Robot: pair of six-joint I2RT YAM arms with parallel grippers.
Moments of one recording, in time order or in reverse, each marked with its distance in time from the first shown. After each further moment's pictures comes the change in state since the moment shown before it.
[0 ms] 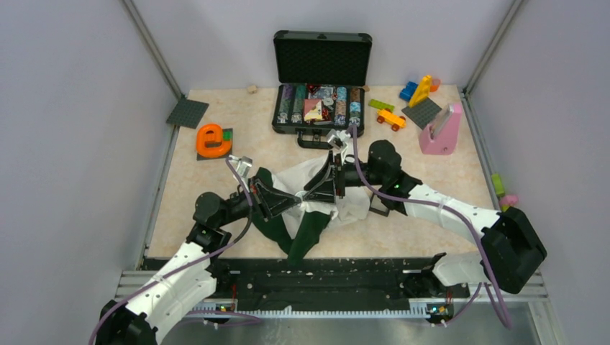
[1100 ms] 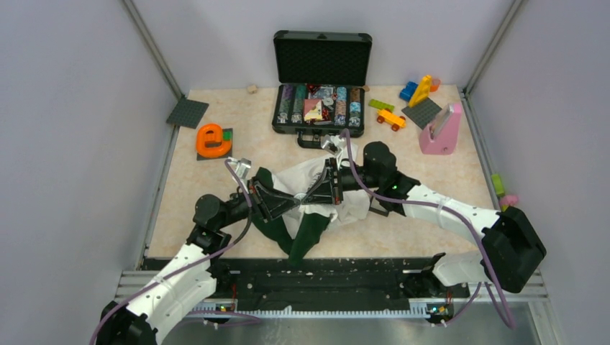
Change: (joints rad) left arm 0.002 -0.014 -0.027 0.013 -0.012 -0.009; right arm 0.037 0.007 0.014 -0.089 0.002 -0.045
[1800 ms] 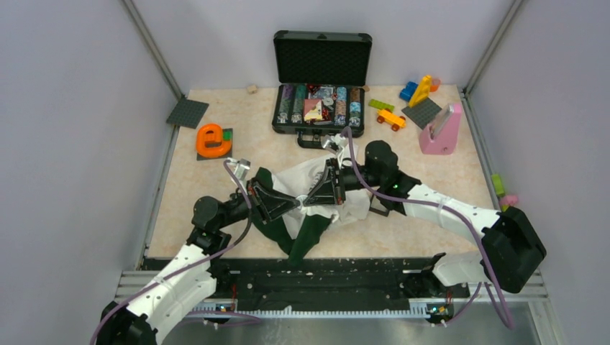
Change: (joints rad) left arm 0.001 -0.003 -0.007 0.049 0.030 -0.018; right arm -0.019 0.000 0.000 0.010 -0.061 0.052
